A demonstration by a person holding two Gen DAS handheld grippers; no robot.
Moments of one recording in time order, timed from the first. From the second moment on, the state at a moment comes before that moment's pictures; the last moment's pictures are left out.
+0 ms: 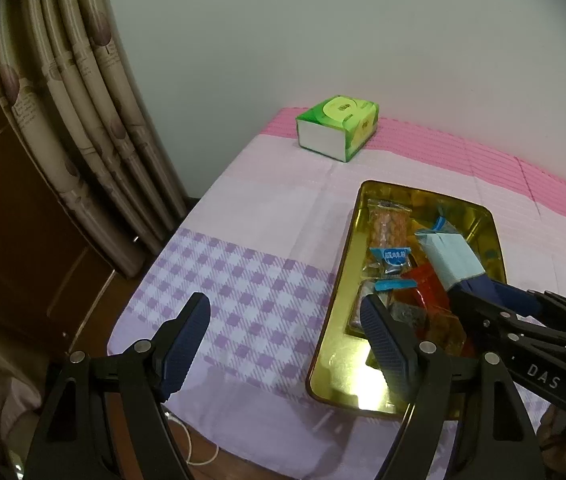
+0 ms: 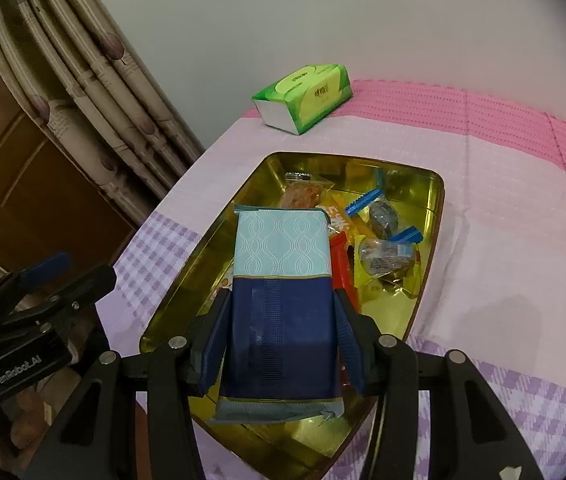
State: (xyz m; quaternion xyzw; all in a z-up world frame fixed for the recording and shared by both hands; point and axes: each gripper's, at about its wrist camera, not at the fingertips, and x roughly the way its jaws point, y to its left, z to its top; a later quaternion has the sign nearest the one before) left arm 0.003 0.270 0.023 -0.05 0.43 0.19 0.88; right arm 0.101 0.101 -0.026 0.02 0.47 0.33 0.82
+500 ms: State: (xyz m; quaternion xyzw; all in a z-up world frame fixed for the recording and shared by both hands) left arm 0.006 0.267 0.018 -0.04 0.45 0.18 0.88; right arm 0.107 0.106 -0.027 0.02 0.48 0.32 0.82
